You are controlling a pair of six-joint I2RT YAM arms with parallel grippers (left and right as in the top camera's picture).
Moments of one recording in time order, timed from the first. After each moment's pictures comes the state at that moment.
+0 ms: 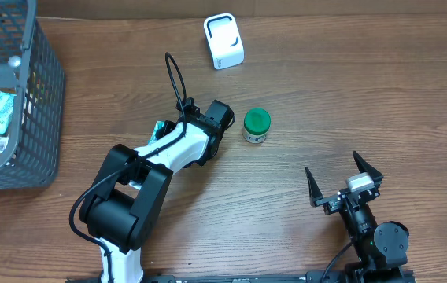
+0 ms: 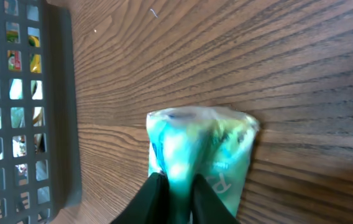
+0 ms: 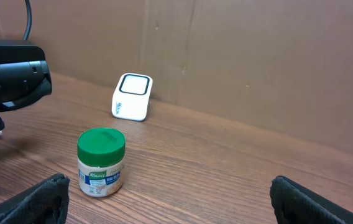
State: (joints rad) left arm -0.52 1.99 1.18 -0.68 -0.89 -0.28; right arm 0.14 0.01 0.02 -0.02 -0.15 -0.16
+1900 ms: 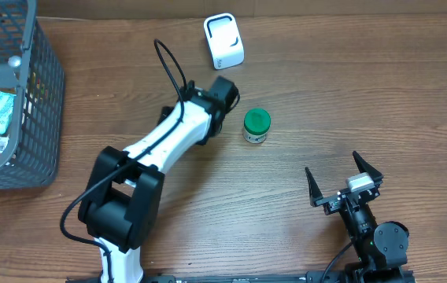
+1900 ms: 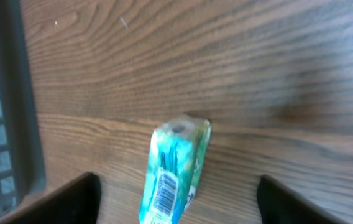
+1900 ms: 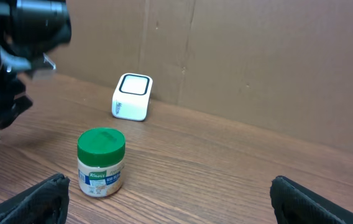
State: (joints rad) left arm -0.51 1.99 1.45 -0.97 -0.64 -0.39; right arm 0.14 0.01 0.02 -0.02 -0.15 -0.16
